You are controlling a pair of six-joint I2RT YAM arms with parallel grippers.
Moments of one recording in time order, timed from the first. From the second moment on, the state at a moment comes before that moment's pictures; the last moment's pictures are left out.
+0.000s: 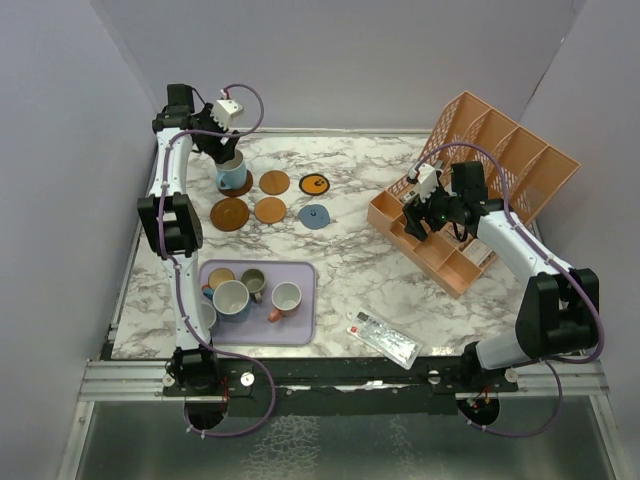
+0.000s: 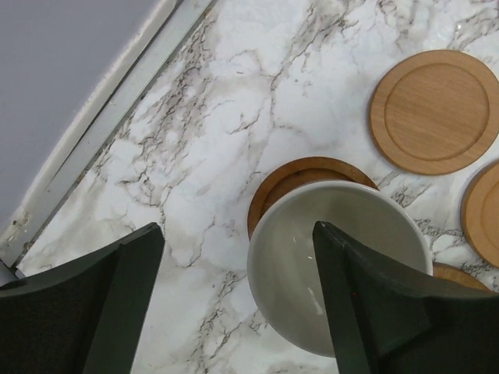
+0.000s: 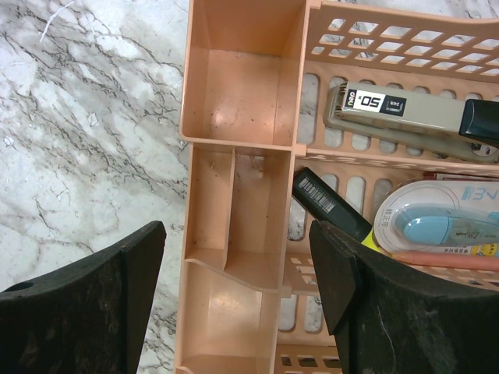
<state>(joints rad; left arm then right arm) 0.12 2.48 2.51 -0.94 0.54 0.84 0.14 1.47 1.04 -0.40 -0.43 -0.55</state>
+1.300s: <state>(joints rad) 0.13 2.00 1.63 -0.48 0.32 0.66 0.14 1.47 1.04 -0.40 -0.43 -0.55</state>
